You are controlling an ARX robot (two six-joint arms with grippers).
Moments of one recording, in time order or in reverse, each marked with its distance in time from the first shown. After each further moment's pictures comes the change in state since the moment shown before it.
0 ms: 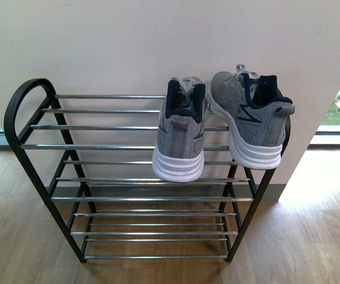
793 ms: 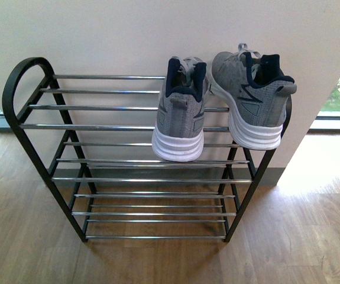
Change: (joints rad) left arm 0.001 -0.162 0.000 -0.180 0.000 0.005; right arm 0.000 0.000 0.000 0.000 -0.002 0.000
